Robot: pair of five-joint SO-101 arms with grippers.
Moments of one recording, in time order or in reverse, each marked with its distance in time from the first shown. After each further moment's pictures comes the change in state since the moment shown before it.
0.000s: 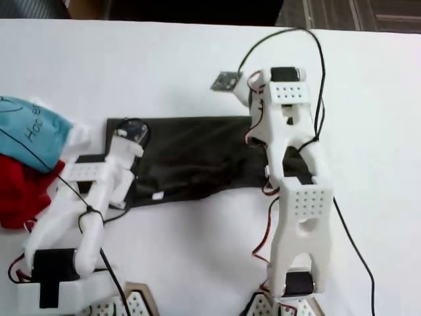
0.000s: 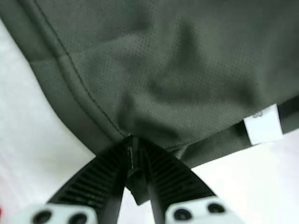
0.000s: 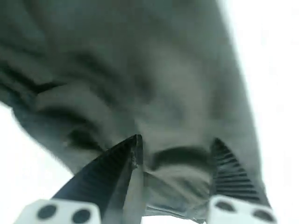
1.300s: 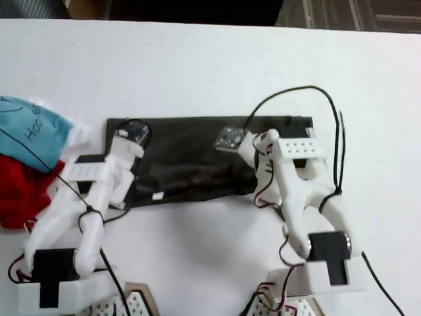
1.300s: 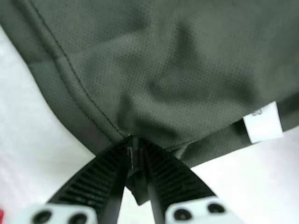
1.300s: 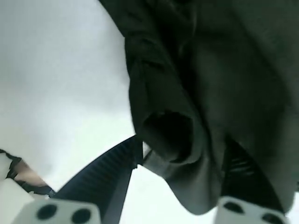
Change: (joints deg) left arm 0.0 0.0 0.0 0.0 -1.2; right arm 0.3 -42.6 73.1 -21.2 -1.2
